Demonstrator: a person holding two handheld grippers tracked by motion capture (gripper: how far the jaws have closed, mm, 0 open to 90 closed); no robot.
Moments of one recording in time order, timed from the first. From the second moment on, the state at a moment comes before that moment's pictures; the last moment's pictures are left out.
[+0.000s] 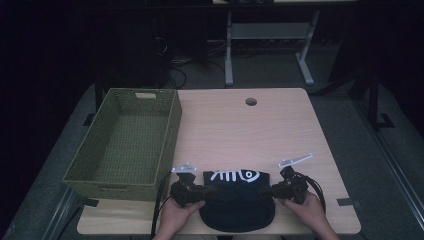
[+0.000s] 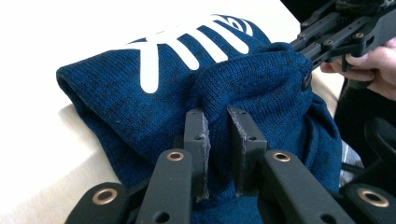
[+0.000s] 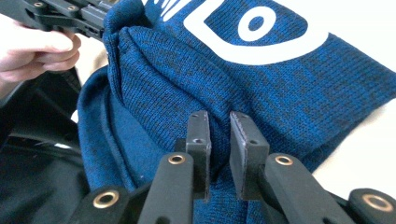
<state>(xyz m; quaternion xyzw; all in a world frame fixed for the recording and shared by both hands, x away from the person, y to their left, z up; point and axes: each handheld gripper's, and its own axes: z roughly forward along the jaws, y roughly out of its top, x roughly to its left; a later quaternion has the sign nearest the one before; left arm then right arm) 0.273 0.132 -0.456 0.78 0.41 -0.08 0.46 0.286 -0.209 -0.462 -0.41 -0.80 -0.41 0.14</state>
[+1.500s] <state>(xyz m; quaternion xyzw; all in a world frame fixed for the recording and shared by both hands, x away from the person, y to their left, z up) 0.294 0.144 -0.420 0.75 0.42 -0.08 0.50 0.323 -0.219 -0.403 -0.39 -0.79 -0.46 0.12</state>
